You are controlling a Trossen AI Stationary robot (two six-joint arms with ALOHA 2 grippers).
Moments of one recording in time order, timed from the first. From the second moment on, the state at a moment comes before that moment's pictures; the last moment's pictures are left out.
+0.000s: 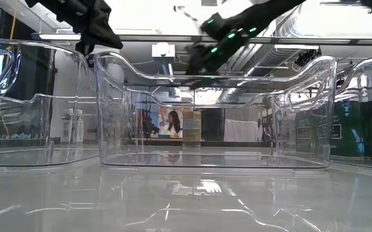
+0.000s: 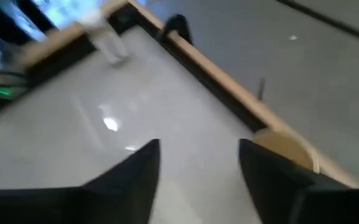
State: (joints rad) left arm 0.43 0.90 0.85 -0.51 0.14 -0.48; right arm -0.53 1.88 1.55 -0.31 -0.09 0.20
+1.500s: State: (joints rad) left arm 0.43 0.90 0.85 -0.51 0.14 -0.49; right arm -0.55 2.41 2.28 -1.02 0.02 0.32
